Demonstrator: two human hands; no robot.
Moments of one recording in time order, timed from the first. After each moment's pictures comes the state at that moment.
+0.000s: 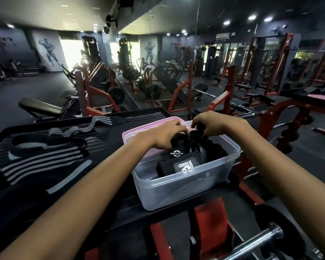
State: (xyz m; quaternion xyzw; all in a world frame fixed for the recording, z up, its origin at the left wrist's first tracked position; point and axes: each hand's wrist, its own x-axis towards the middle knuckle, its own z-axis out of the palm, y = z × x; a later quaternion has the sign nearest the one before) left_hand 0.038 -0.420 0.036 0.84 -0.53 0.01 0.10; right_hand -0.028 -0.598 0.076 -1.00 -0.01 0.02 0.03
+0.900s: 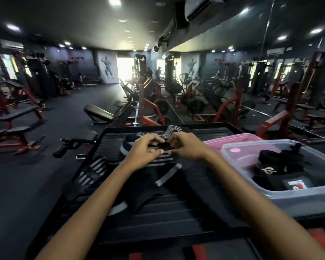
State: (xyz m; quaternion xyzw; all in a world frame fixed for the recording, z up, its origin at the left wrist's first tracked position) left_hand 0.043 -0.103 0.013 0.84 -0.25 0.14 0.46; right_hand 0.023 -0.282 0.052 -0.94 -0.19 -0.08 0.26
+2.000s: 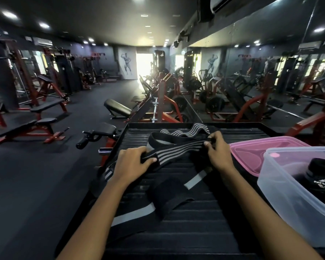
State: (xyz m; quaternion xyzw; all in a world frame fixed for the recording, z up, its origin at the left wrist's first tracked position) left_hand 0.048 -0.011 -0.030 0.93 -0.12 0.26 0.23; right_hand 0.084 -0.279 -0.027 -0.85 -0.01 -0.26 0.46
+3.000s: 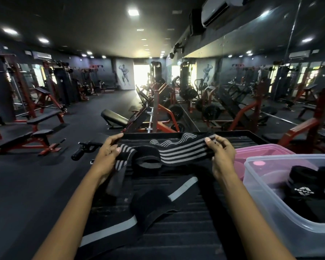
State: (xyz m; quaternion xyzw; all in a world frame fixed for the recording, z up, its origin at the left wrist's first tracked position) left_hand 0.052 -0.003 0.014 0.72 -0.08 0.13 0.68; right_hand 0.075 -0.305 0.003 -0.46 0.04 -0.24 0.85
